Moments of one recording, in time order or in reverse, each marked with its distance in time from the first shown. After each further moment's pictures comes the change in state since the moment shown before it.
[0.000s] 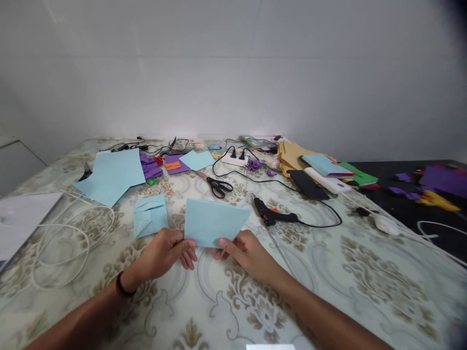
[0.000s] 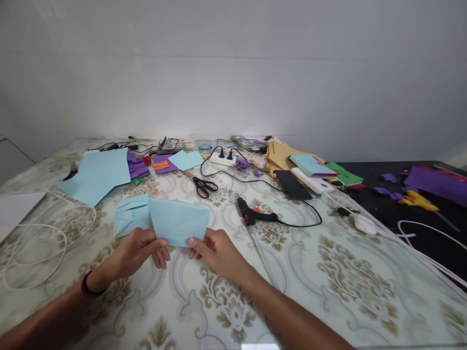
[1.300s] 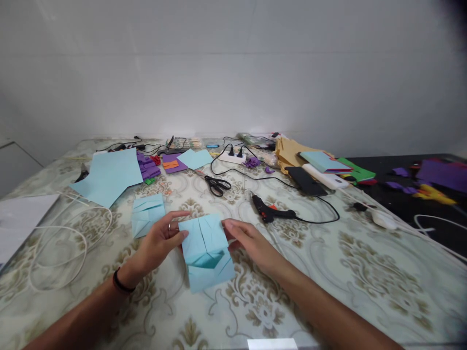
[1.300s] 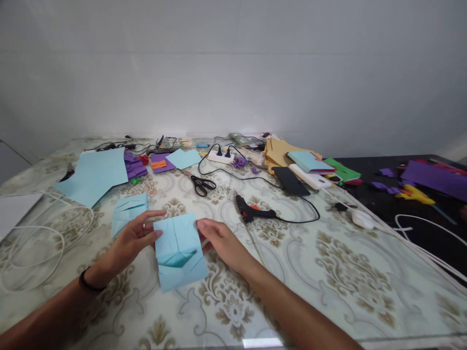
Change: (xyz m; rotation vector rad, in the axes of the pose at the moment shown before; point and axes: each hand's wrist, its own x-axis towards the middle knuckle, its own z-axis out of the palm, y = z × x) left_hand 0.009 -0.008 -0.002 -0.356 0.203 -0.005; right_hand 0.002 -0.003 -0.009 0.169 0.089 0.137
